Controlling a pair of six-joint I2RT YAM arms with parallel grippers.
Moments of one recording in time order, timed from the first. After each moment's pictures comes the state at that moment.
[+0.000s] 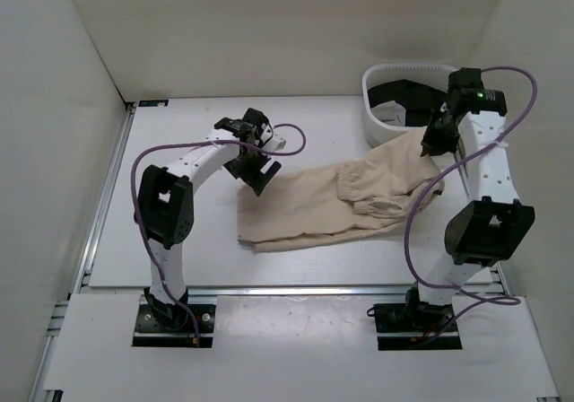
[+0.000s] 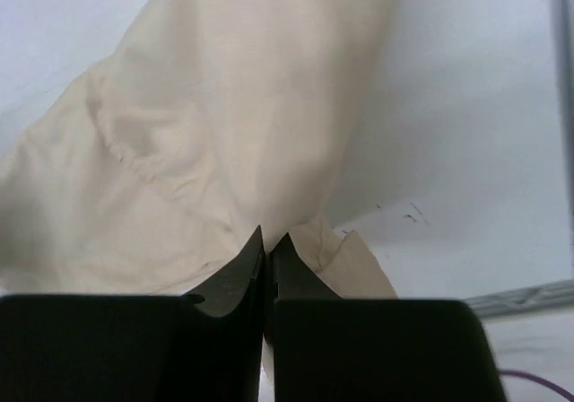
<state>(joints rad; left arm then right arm) -0.48 1.95 1.66 -0.97 0.02 0.26 -0.09 1.71 1.78 -1.22 -0.06 0.29</state>
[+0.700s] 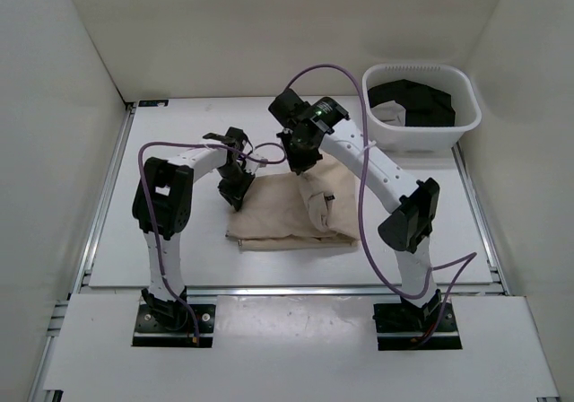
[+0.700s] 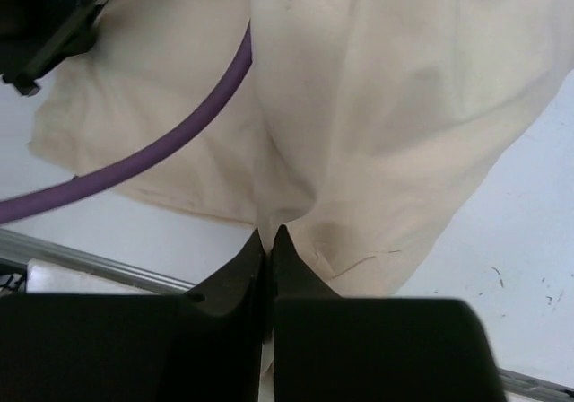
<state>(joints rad) -0.35 2.04 1.44 -0.89 0.18 0.27 0.82 2.05 2.24 -1.37 0.15 0.38</state>
